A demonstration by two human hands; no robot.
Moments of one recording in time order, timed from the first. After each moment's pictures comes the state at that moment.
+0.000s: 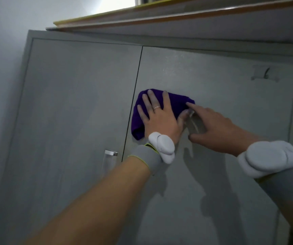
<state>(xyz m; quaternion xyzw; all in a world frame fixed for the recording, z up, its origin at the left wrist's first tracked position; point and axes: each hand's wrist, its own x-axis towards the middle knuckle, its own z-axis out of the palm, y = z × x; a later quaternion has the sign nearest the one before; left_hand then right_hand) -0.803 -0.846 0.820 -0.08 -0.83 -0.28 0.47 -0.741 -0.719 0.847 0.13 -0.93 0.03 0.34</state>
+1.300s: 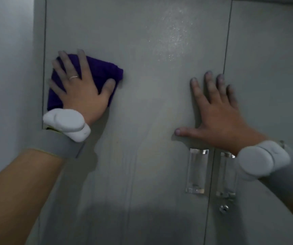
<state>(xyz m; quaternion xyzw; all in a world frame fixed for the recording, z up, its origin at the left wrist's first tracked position) -0.933 -1.216 0.806 -0.04 -0.80 -0.27 0.53 -0.856 -0.934 0.792 0.04 -0.87 -0.10 0.48</state>
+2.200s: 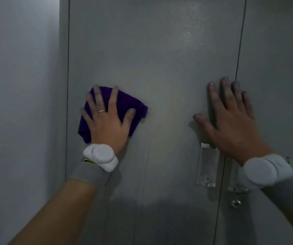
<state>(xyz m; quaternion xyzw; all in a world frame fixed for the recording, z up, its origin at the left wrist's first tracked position) -0.933 -1.198 0.731 -0.05 -0.80 -0.26 0.54 -0.858 -0.931 0.763 0.05 -0.84 -0.03 0.54</state>
